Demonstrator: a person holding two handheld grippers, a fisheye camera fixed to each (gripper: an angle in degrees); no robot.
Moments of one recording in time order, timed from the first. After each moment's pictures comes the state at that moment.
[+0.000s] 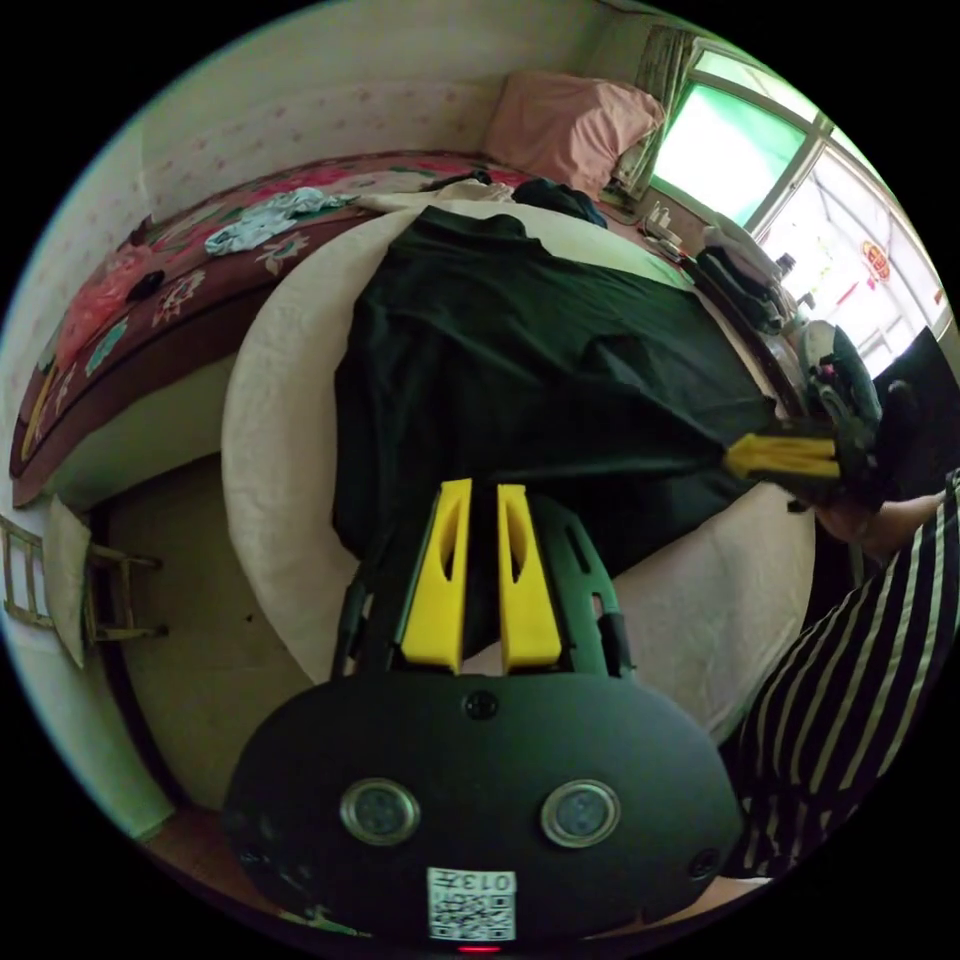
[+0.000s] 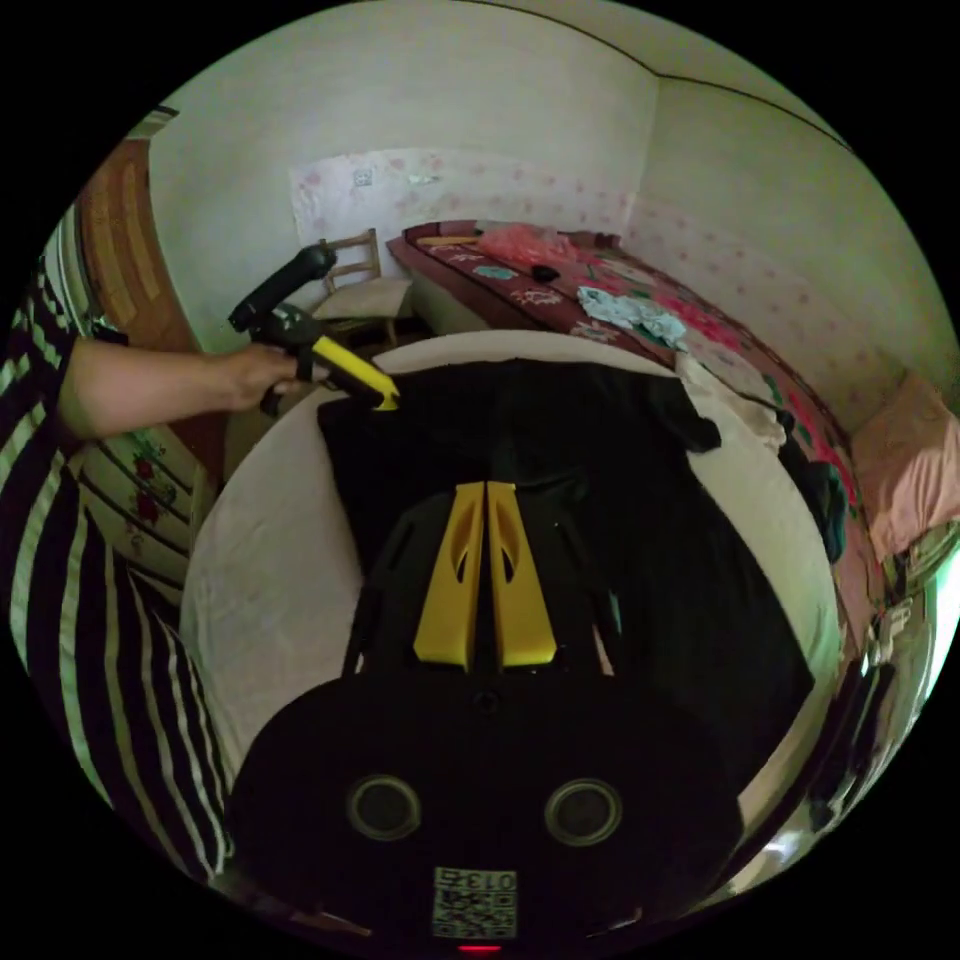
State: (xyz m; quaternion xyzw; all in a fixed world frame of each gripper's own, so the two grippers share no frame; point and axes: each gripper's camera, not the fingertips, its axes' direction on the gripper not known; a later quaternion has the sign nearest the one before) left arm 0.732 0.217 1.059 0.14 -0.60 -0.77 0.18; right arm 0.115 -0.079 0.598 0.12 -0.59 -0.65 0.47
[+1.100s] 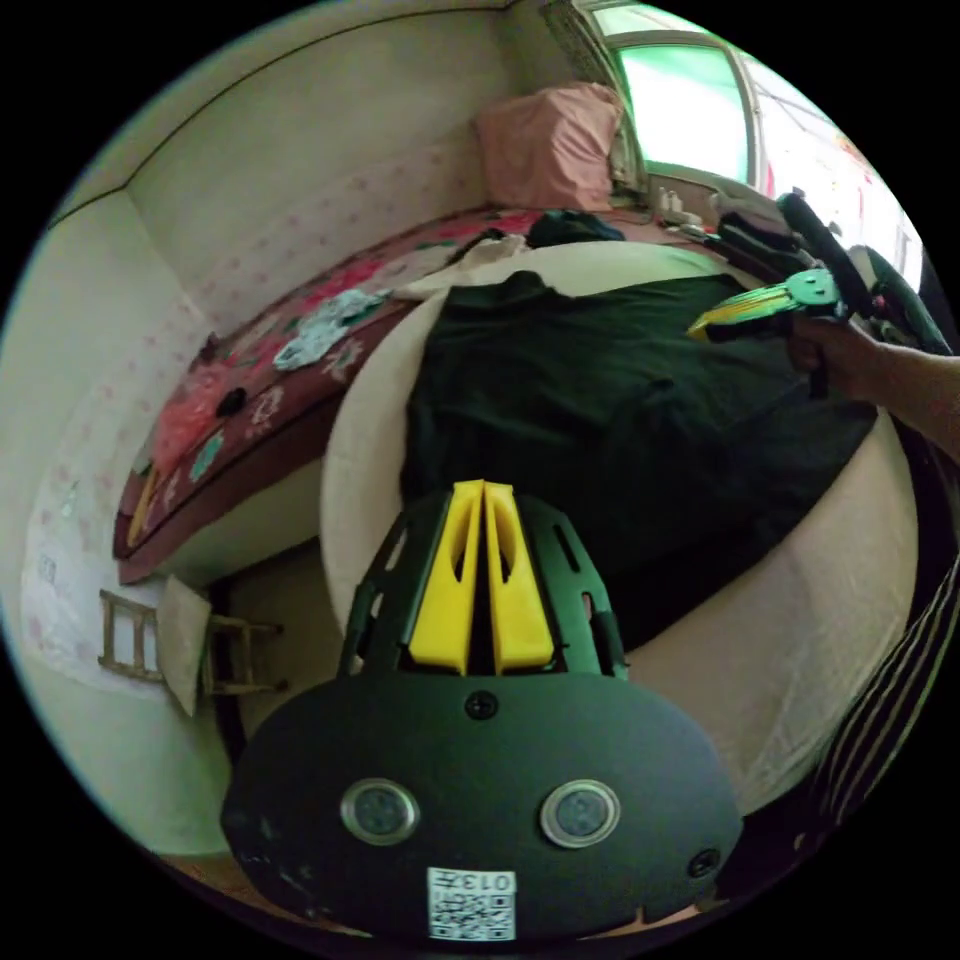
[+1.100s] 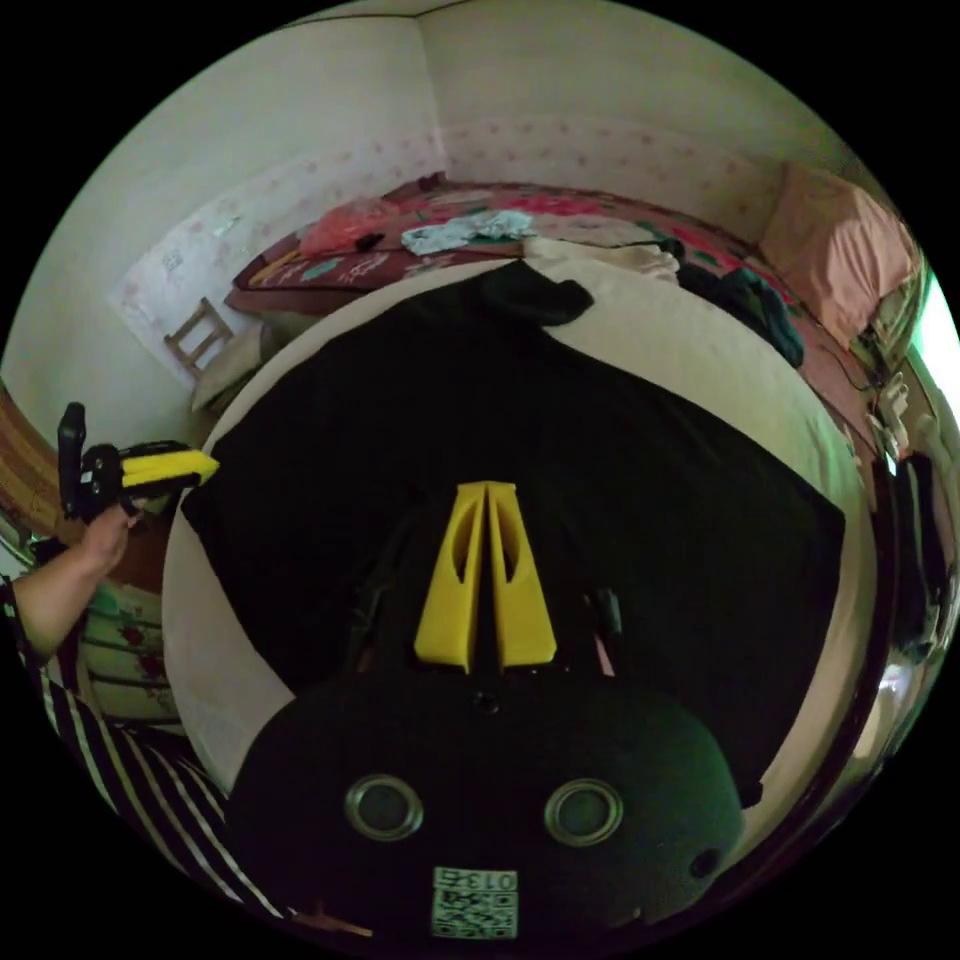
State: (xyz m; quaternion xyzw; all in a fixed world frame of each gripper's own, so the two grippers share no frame) left arm 0.615 0.188 1.056 -0.05 -0.68 -0.72 0.10; right arm 0.066 -0.182 0.711 0.02 -0.58 -0.56 0.60
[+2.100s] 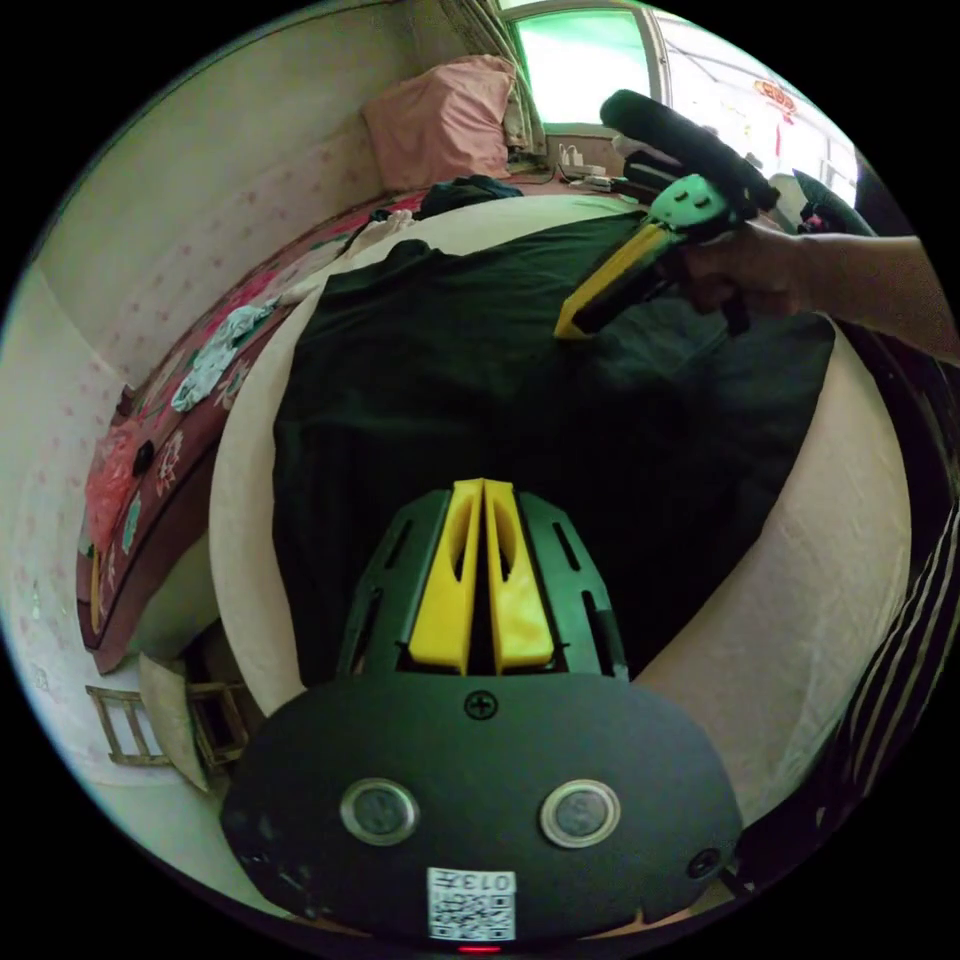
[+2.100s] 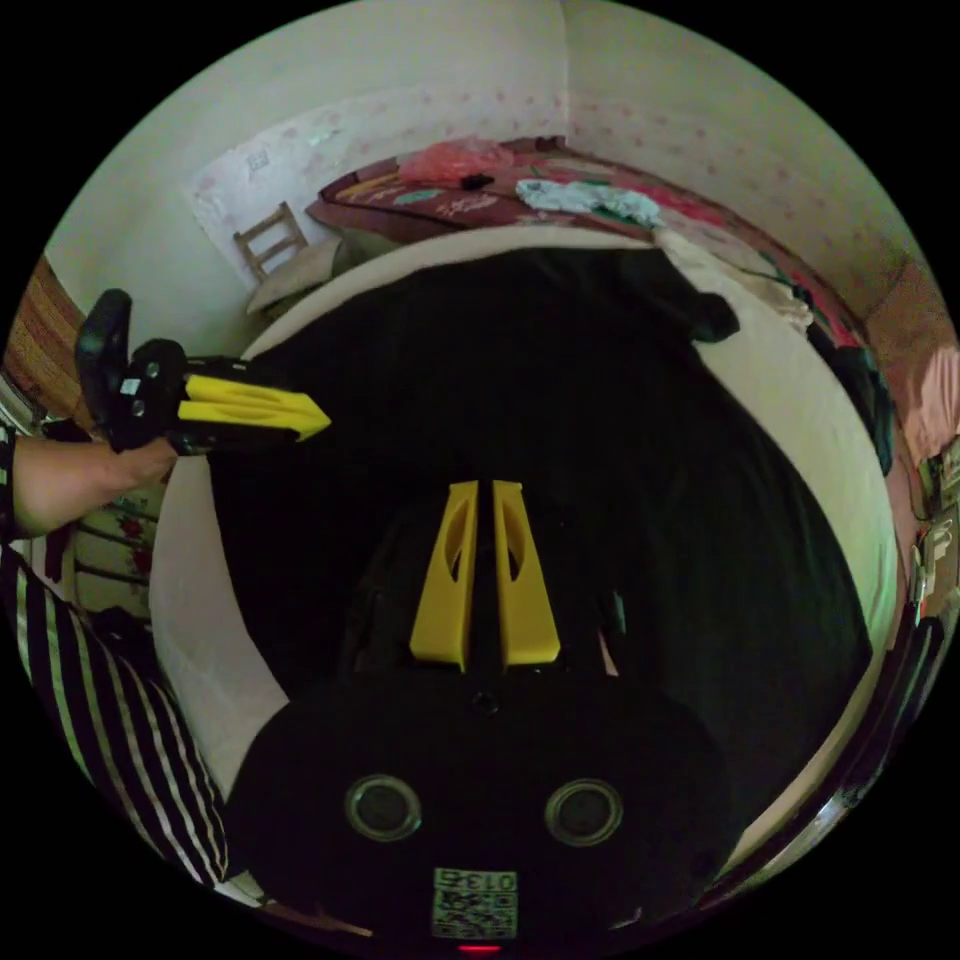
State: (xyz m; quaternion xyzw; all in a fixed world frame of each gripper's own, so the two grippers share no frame) left arm 0.529 0.256 1.001 -0.06 -0.65 -0.72 0.25; right arm 0.024 -0.208 0.764 0.00 -0.57 -0.66 0.49
